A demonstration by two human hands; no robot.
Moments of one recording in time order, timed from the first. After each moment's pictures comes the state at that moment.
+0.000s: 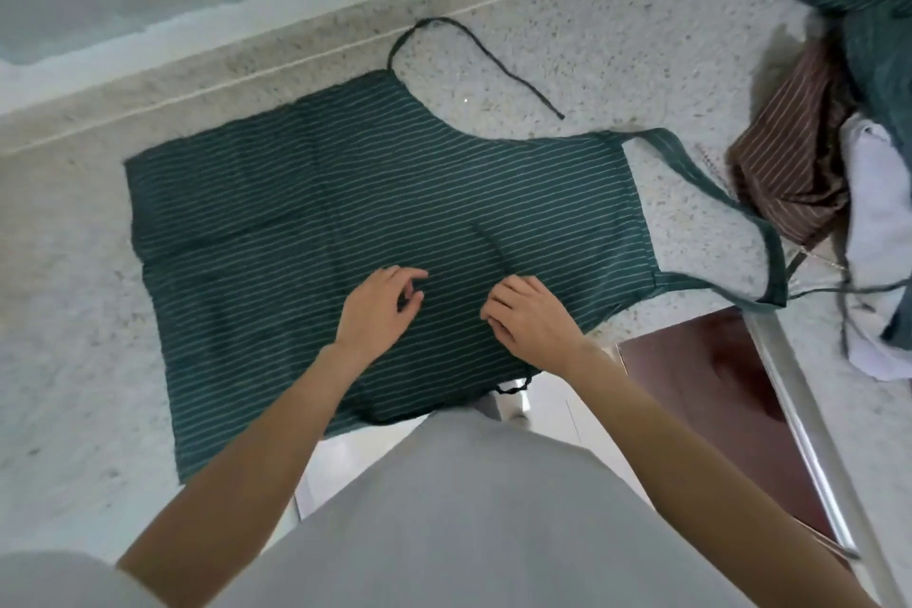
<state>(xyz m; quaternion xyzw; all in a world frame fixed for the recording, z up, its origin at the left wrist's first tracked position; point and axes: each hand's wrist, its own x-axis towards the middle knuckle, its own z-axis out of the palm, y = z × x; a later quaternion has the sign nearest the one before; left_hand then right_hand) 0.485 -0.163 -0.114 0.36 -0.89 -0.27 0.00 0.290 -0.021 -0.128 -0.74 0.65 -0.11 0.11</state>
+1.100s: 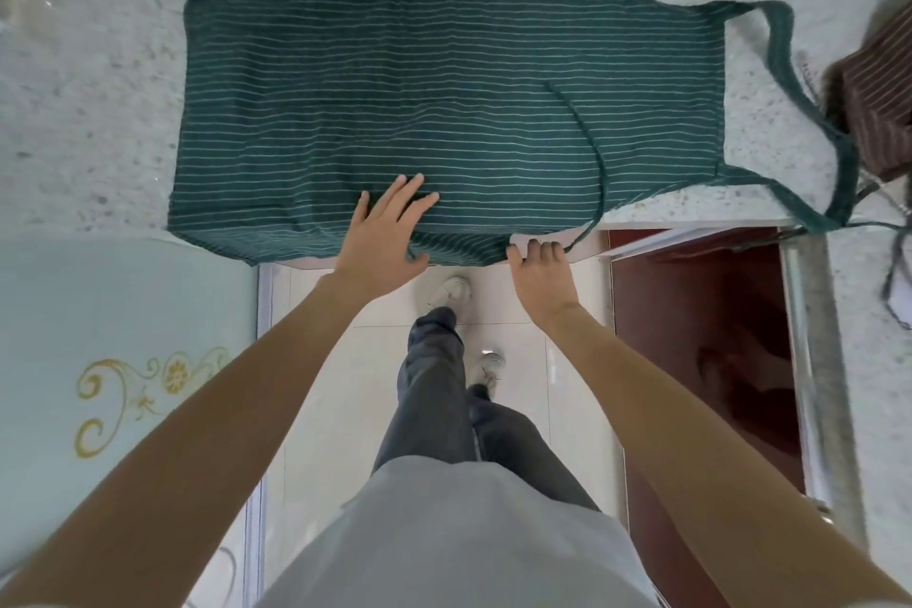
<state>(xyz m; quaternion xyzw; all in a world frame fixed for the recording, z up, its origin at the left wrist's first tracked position) 0.583 -0.017 -0.155 0.44 -0.88 -0.18 -0.04 0.377 0.088 -0.186 -0.70 0.68 0.21 0.04</state>
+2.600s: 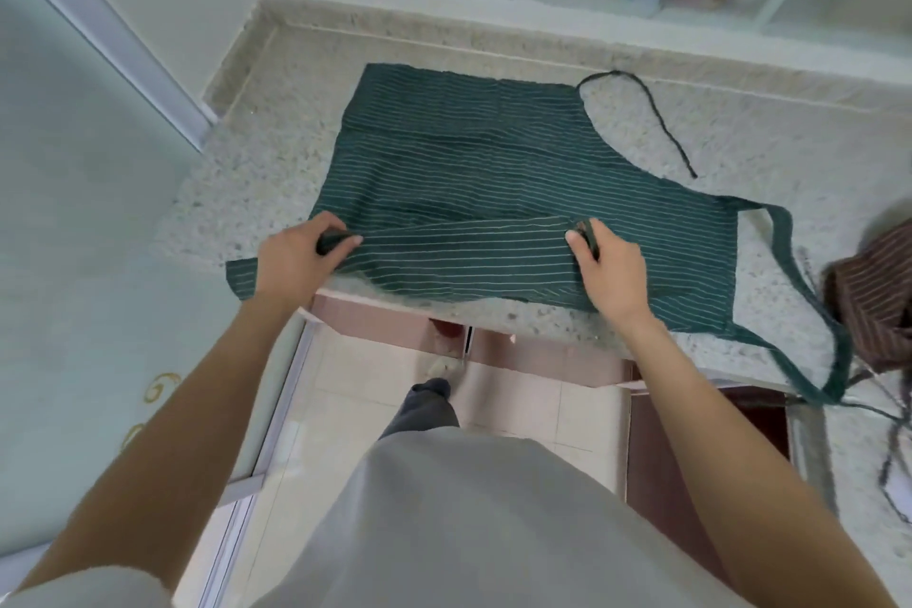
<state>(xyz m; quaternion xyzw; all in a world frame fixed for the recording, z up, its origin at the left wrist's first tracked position) 0.703 -0.050 -0.034 0.66 -0.72 -0.12 0.17 0.342 -0.008 -0.033 -0.62 0.73 -0.23 0.19</state>
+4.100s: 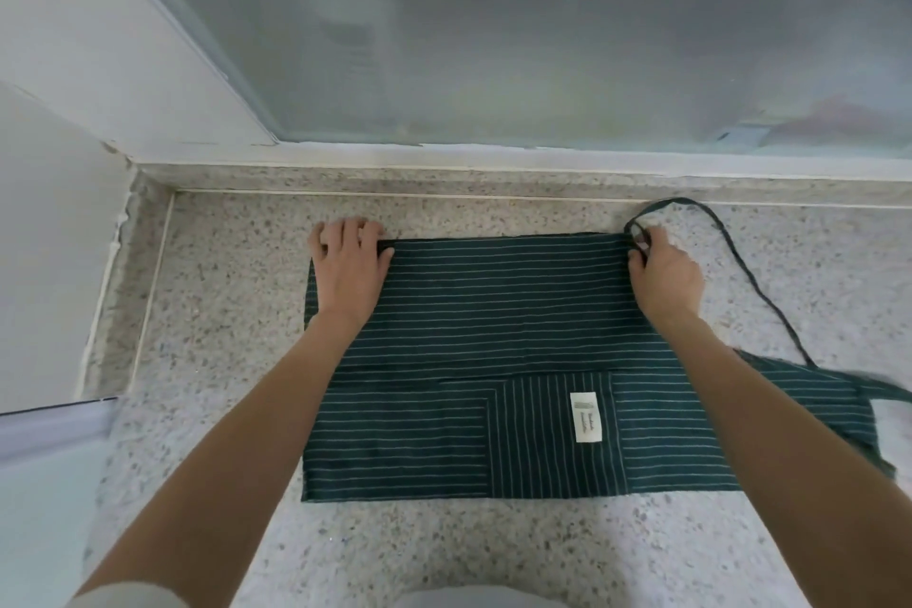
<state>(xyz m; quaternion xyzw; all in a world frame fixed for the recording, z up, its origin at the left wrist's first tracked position) 0.630 -0.474 -0.144 0.59 -0.81 0.00 0.04 0.276 -0.380 -0.124 -0.48 0.87 -0.03 0.12</state>
